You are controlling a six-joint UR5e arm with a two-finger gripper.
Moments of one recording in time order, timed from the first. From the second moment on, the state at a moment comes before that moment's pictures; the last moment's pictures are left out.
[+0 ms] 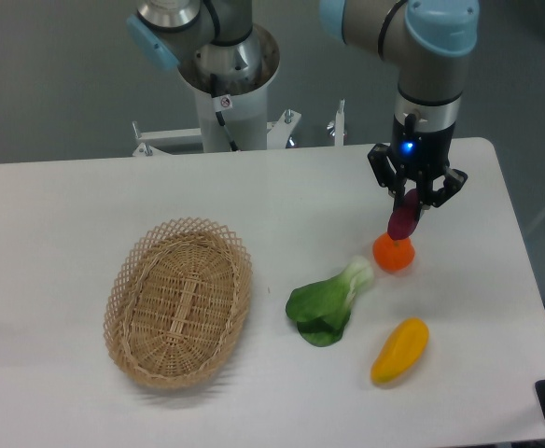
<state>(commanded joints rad) 2.73 -1.72 -1.67 -1.09 1.46 1.34</state>
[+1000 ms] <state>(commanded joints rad) 2.70 -1.75 -1.70 -1.04 1.47 1.26</state>
